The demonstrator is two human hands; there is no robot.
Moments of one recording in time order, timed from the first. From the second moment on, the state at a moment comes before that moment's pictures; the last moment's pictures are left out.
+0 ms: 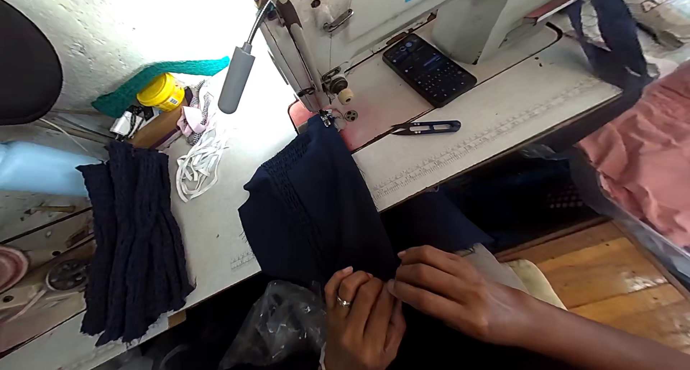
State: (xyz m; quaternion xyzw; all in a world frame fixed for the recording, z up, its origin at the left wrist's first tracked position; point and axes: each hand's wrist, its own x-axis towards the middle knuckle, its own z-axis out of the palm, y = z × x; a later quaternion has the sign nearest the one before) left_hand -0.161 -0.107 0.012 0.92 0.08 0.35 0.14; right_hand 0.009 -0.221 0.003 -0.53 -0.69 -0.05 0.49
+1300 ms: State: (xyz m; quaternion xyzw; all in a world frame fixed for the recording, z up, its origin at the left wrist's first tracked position) left_hand -0.038 0.053 0.084 0.99 -0.01 0.01 0.14; right_hand 0.009 -0.225 -0.029 -0.56 -0.69 0.02 0.46
